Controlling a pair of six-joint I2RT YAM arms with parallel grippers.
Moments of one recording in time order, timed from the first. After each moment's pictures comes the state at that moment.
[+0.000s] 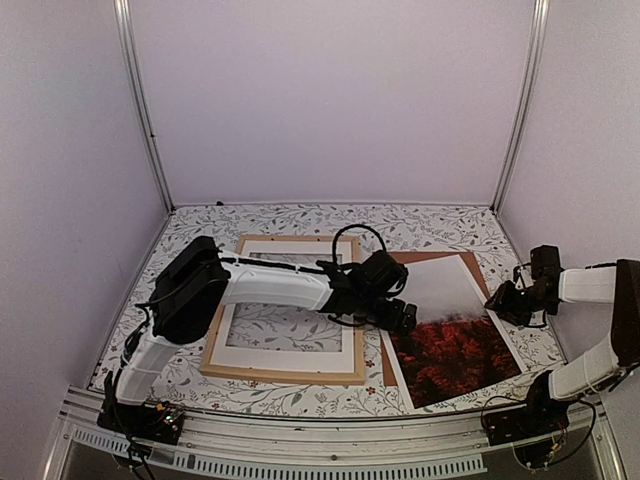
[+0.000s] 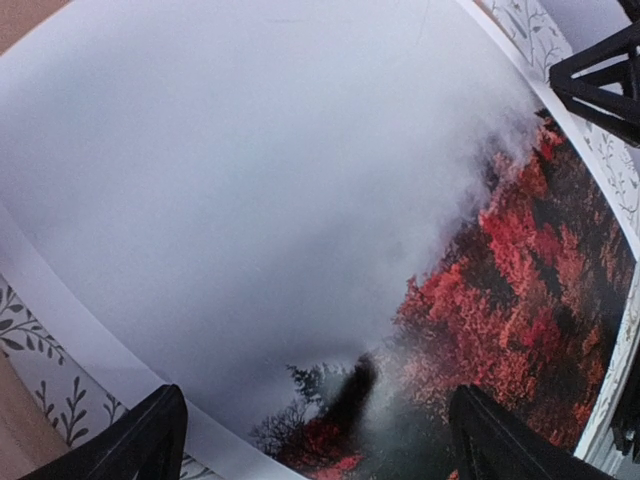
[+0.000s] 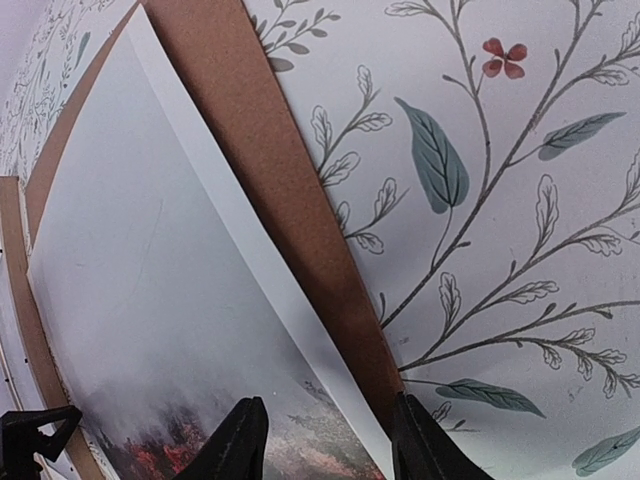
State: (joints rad) left arm -1.10 2.37 1.81 -0.30 -0.01 -0.56; right arm -0.15 1.36 0.55 -0.26 -0.32 0.43
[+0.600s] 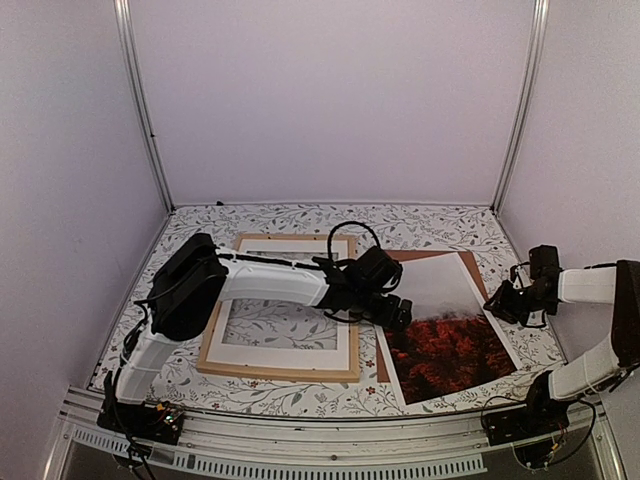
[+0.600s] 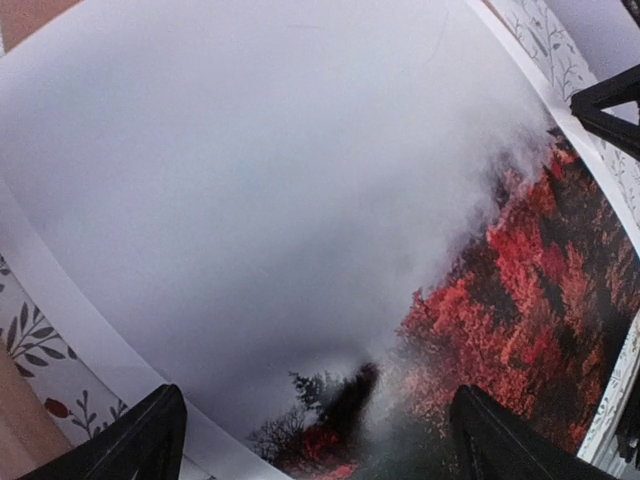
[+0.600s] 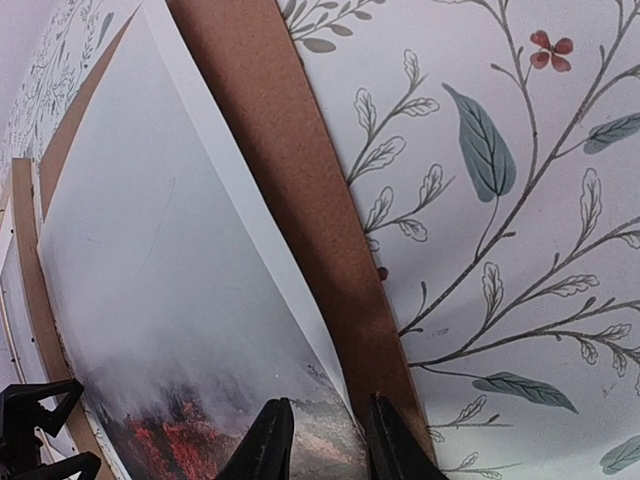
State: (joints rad) left arm -1.08 2.36 1.79 -0.30 -0.01 -0.56; right arm -0.14 1.36 0.55 -0.25 -0.36 0.42
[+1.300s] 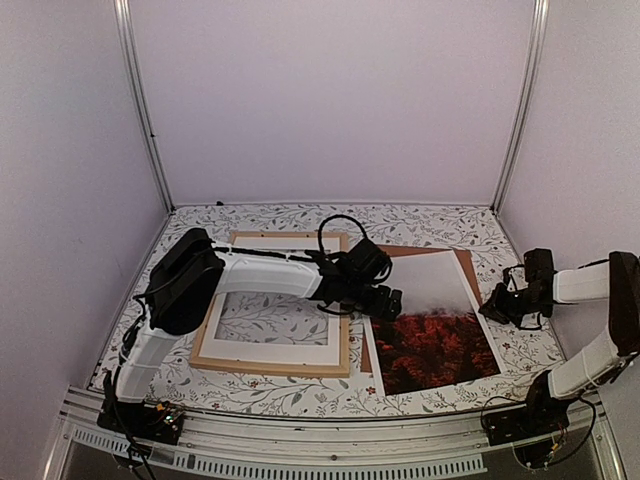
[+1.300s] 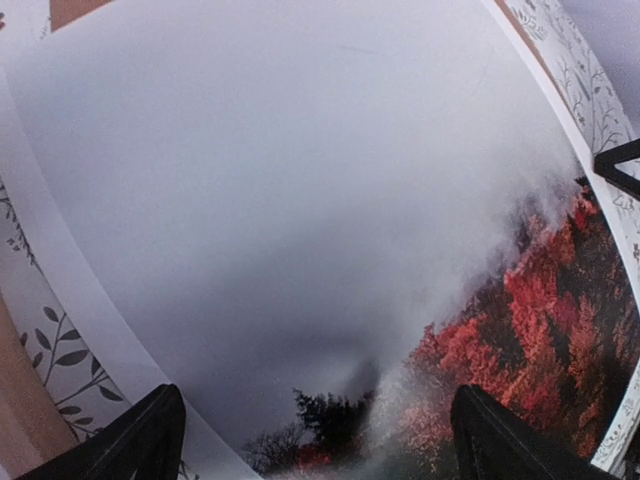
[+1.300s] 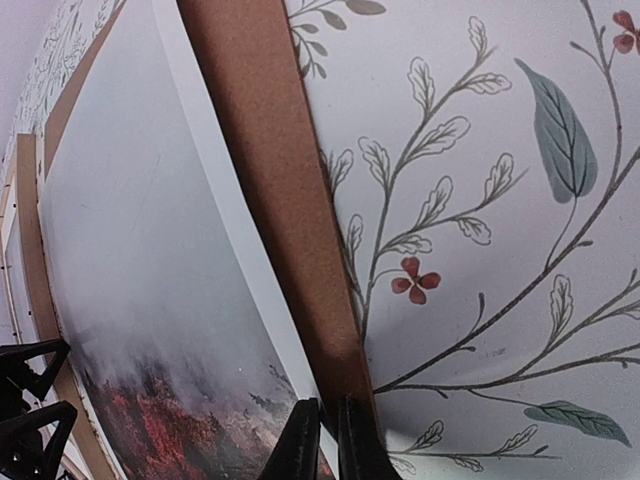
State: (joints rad) left arm -1.03 2.35 1.78 -0.30 -0.05 -0.57; right arm -0.11 1.43 0.53 -0.18 -0.42 0.42
